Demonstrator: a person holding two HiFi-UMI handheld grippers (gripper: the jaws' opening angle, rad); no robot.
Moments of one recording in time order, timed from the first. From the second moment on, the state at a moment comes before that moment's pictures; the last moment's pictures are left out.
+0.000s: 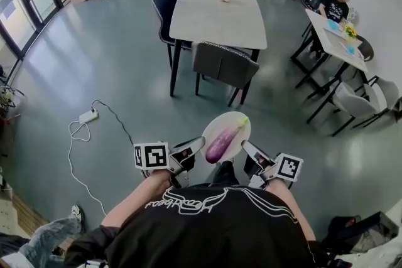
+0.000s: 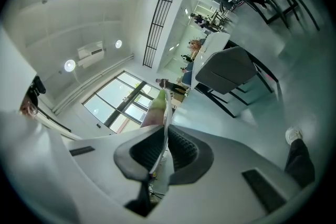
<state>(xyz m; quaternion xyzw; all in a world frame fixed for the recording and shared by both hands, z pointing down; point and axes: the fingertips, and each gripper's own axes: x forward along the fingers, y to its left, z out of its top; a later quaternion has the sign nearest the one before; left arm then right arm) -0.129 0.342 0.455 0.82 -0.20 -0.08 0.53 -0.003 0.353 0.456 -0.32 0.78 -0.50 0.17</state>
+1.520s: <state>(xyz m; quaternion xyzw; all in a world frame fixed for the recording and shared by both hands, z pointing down) 0.022 0.025 0.456 0.78 -0.30 -0.07 0.54 0.147 0.014 0.465 -0.25 0.79 -0.54 0.16</state>
